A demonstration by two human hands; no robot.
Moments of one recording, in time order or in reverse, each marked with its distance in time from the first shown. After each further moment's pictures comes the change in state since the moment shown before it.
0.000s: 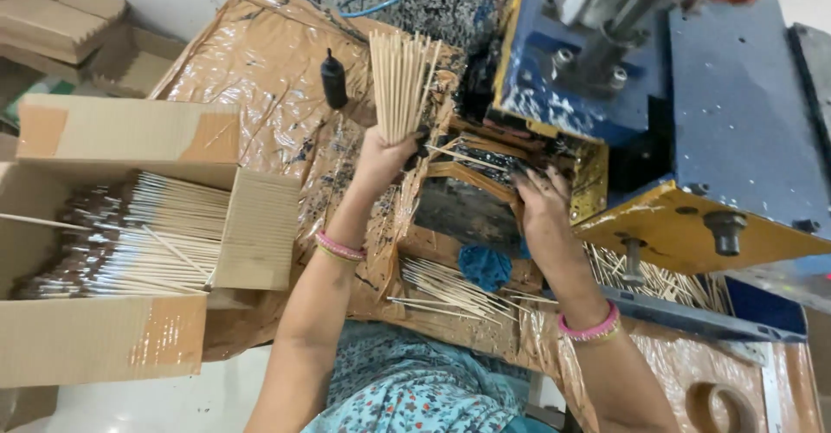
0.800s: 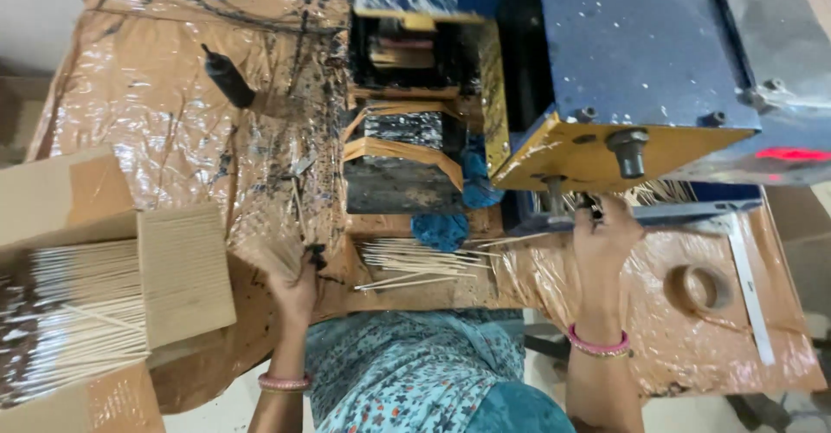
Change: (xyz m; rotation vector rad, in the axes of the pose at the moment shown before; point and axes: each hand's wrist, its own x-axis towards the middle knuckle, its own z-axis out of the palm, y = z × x) left_hand -0.185 -0.107 -0.060 0.244 0.149 -0.026; right_hand -0.139 0.010 -0.089 -0.129 0.323 0.648
